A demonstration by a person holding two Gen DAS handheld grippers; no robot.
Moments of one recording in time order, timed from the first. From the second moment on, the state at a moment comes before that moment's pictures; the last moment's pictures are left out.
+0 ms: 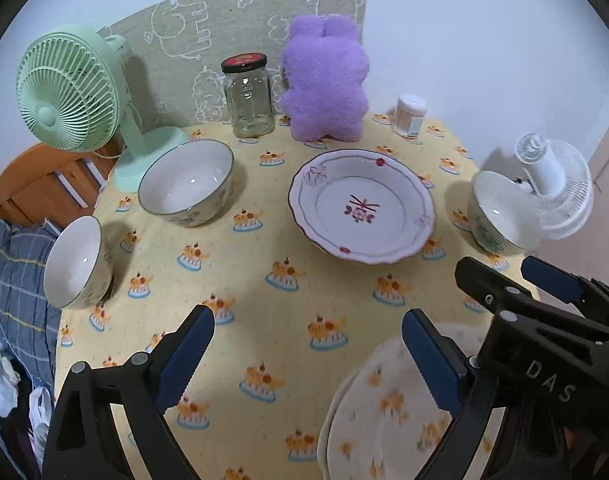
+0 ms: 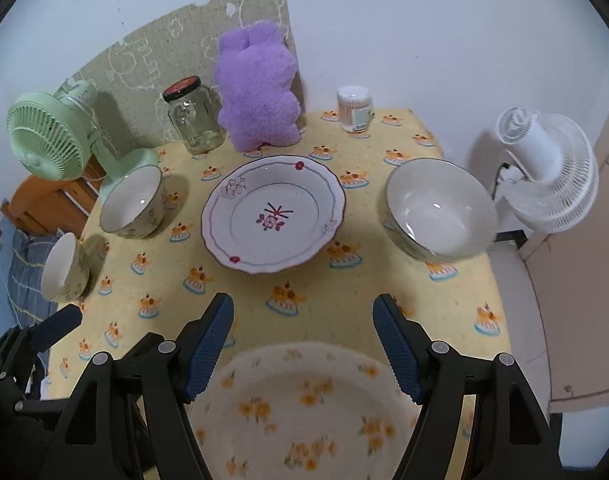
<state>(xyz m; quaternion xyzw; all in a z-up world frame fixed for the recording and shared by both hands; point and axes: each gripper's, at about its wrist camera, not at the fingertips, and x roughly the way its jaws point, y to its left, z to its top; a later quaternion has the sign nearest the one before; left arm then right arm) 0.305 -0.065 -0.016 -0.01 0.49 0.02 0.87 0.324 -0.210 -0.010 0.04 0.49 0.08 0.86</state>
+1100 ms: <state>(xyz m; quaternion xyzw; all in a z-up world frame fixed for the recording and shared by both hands) 0.444 -0.058 -0.114 -0.04 0.54 0.08 0.83 0.485 -0.187 -0.103 -0.01 0.52 0.05 0.85</state>
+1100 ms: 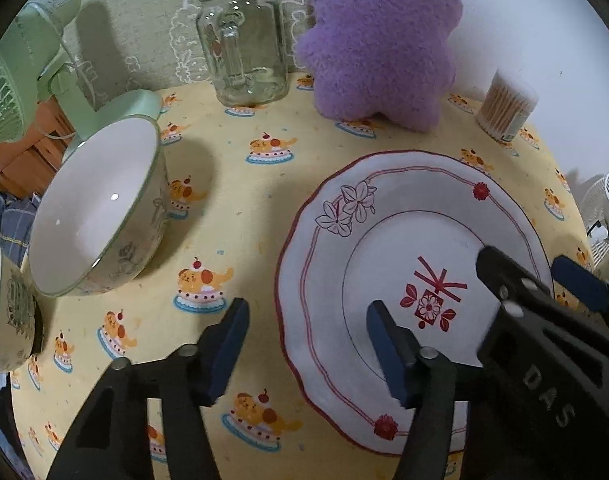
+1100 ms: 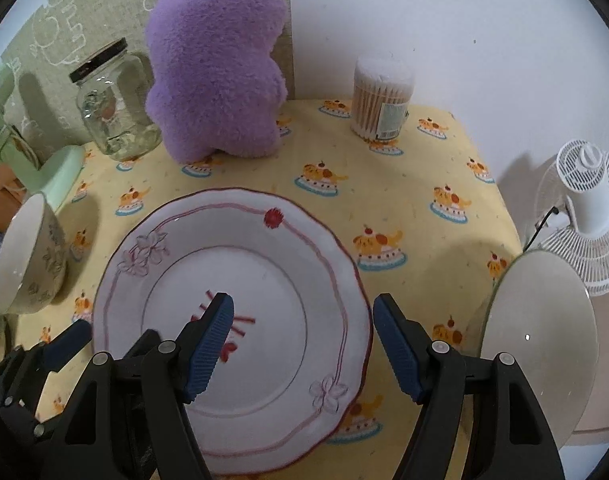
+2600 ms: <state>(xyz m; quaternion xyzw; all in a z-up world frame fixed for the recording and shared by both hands) 0.319 0.047 -0.108 -0.07 0.61 0.13 0.78 0.369 -0.092 -0.091 -0.01 0.60 0.15 0.79</state>
